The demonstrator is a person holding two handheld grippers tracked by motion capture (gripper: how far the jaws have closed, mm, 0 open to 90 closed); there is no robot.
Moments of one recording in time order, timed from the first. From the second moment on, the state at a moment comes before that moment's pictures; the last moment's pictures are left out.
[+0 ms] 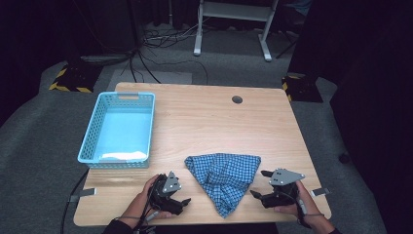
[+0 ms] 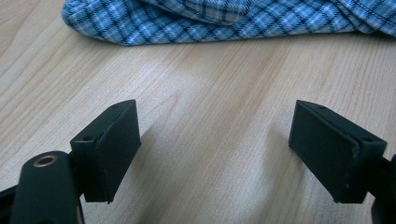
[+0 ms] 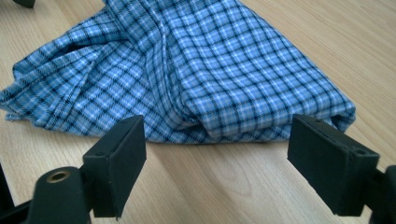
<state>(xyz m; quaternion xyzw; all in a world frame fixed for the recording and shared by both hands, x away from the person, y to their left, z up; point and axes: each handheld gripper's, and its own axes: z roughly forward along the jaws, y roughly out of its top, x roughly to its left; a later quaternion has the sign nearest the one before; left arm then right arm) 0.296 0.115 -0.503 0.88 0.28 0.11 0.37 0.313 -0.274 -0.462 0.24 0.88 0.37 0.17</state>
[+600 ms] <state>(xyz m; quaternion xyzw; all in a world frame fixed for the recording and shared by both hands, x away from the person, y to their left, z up) 0.296 0.115 -0.503 0.88 0.28 0.11 0.37 0.317 -0.253 -0.462 0.21 0.89 0.36 0.17</state>
